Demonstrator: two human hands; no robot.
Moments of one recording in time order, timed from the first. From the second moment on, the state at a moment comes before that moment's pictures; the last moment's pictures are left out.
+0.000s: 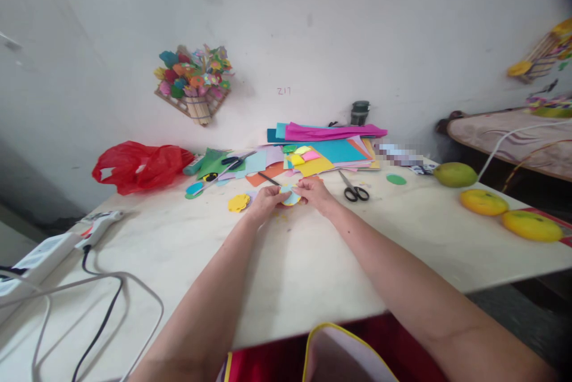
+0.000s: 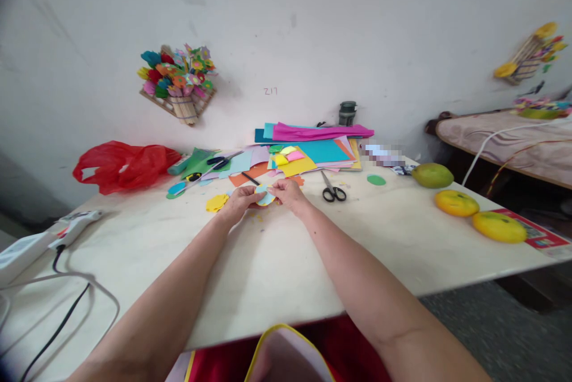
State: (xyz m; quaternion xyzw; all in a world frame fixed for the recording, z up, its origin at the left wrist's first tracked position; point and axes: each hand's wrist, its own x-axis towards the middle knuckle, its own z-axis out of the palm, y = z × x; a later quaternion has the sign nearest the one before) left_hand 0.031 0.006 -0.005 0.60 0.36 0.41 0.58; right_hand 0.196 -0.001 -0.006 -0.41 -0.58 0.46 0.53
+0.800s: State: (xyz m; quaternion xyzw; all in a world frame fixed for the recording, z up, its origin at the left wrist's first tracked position) left_hand 0.034 0.007 0.002 0.57 0.38 0.48 0.55; right_hand 0.194 0.004 -0.007 -0.44 -0.60 0.37 0.56
